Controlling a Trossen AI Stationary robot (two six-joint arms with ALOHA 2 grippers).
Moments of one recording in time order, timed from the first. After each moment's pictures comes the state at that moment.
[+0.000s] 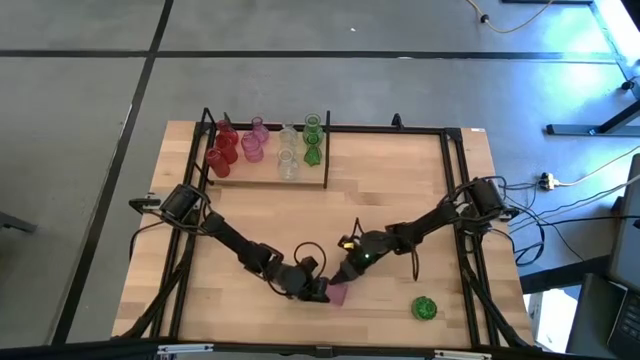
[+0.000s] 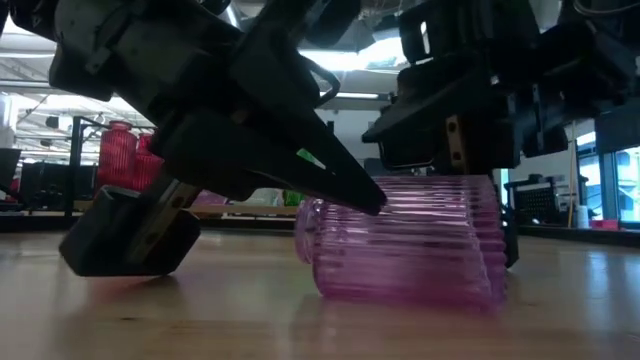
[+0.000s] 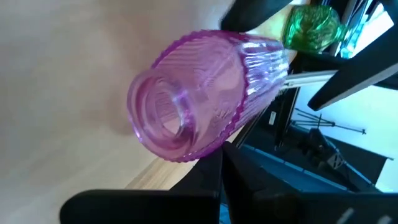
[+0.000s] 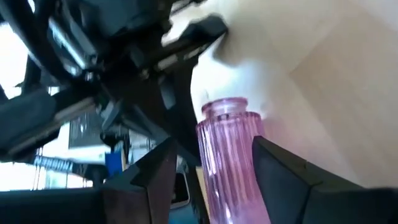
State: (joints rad) left arm -0.43 2.09 0.98 0.49 -0.11 -1.81; right arm 0.34 1.95 0.71 0.87 -0.35 1.36
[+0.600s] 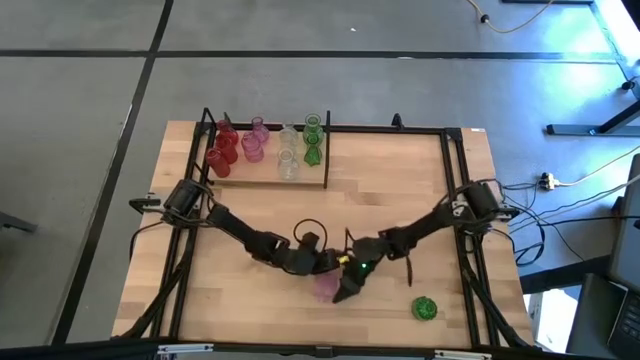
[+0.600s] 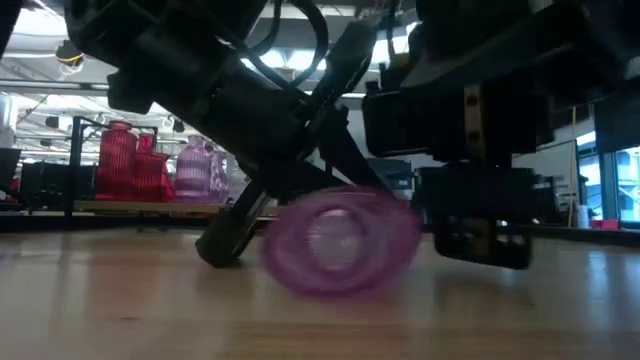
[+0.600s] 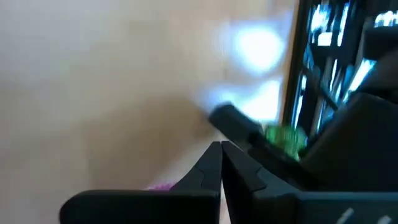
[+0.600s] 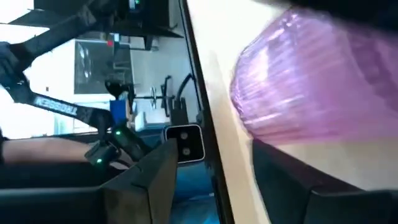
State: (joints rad) left arm -0.36 2.09 0.98 0.46 -0.32 -1.81; right arm 0.36 1.98 0.82 0.78 -0.53 1.28
